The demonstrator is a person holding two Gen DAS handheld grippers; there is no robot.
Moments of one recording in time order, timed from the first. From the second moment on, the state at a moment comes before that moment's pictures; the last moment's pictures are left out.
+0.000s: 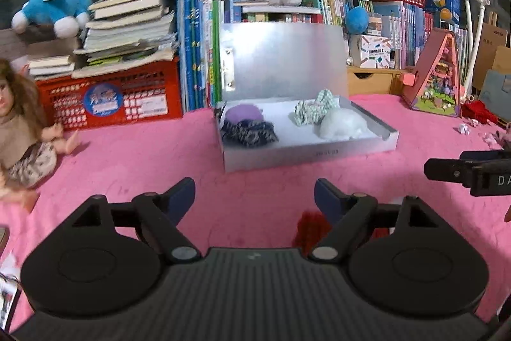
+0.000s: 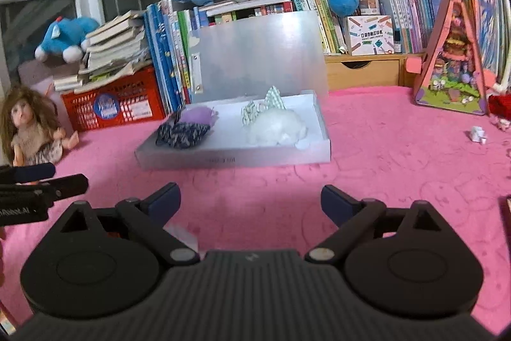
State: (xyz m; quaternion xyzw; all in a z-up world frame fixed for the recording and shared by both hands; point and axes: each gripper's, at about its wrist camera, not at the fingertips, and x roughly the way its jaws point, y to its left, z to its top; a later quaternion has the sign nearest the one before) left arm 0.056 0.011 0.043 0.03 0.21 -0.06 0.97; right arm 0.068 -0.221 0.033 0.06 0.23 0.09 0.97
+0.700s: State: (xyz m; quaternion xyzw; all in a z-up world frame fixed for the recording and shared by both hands) left arm -0.026 0.044 -0.003 0.02 0.22 -0.03 0.98; right arm -0.001 -0.187 -0.009 -0.01 0.22 0.09 0.97
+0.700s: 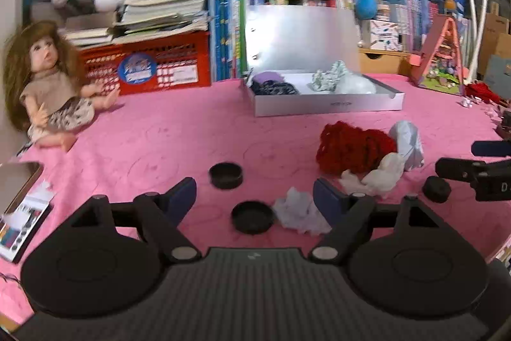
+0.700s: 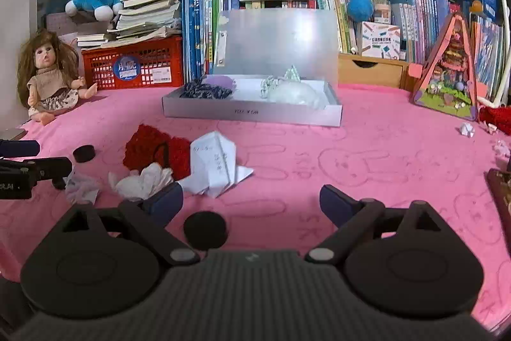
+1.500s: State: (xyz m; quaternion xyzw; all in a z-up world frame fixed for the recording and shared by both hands) left arm -0.024 0.052 -0.023 0.01 0.25 -0.02 0.97; right arm -0.005 -0.171 -0.022 -0.03 0.25 0.14 0.96
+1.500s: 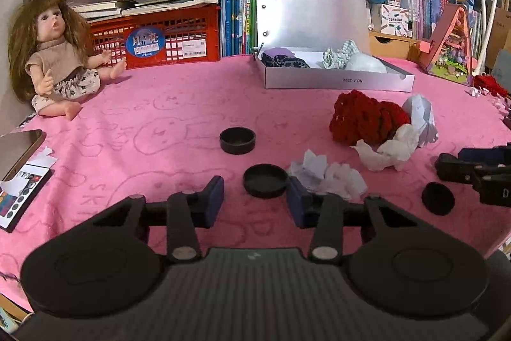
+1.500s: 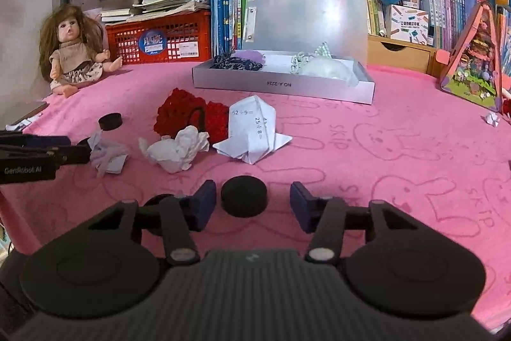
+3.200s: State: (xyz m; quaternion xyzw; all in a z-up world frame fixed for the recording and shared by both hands) left arm 0.000 0.039 -0.012 0.00 0.23 0.00 0.97; right arm 0.008 -0.180 -0.018 0.00 0.26 0.11 0.96
